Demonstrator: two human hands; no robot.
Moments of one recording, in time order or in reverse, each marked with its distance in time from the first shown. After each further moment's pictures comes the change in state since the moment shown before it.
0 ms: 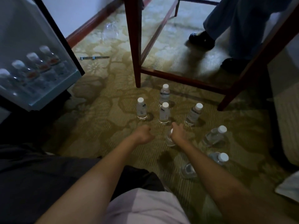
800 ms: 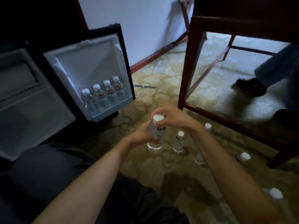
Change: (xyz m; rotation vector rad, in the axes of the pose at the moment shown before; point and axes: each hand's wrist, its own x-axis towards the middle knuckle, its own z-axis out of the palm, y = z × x) left_hand -0.053 -0.056 -0.130 -0.476 0.317 0.148; right_hand -0.074 -0.246 -0.118 0.130 -0.371 -0.948
